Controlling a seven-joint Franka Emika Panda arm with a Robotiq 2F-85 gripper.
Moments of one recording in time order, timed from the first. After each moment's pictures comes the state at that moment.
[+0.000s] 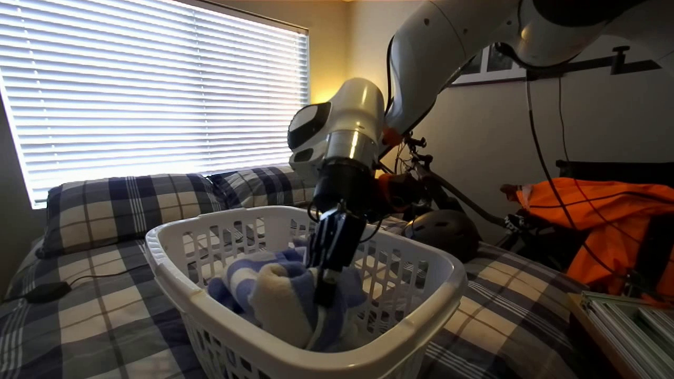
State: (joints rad) arm -0.27 0.75 0.26 -1.50 -2.51 4.22 2.03
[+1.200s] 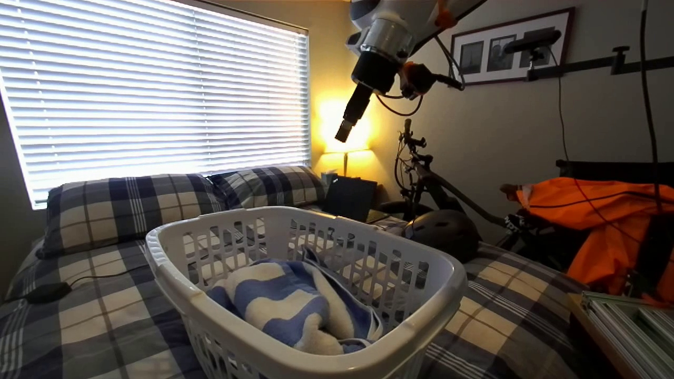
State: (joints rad) arm 0.12 0.41 -0.61 -1.44 -2.51 4.22 2.27
